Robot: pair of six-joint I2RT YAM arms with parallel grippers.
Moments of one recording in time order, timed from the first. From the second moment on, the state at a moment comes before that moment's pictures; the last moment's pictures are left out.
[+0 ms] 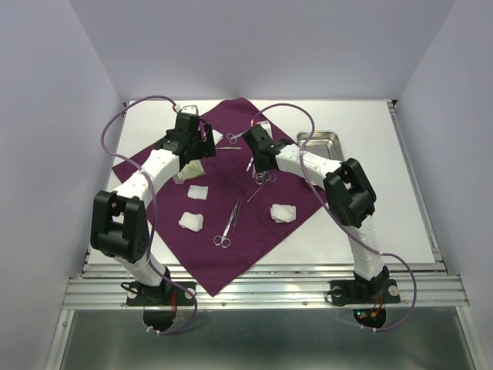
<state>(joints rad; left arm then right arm) -0.30 1.61 1.23 -0.38 -0.21 -0.34 0.69 2.16 1.72 -0.52 0.43 0.39</state>
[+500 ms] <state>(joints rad) -0.30 1.61 1.23 -0.38 -0.21 -0.33 0.66 2.09 1.67 -0.52 0.45 0.36</state>
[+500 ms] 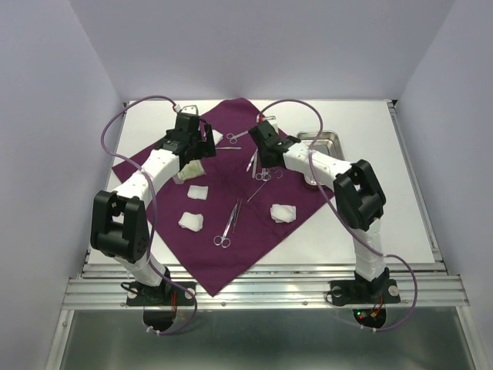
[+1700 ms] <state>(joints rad) -0.30 1.62 1.23 -0.38 -0.21 -0.33 0.35 1.83 1.37 -0.43 0.43 0.25</state>
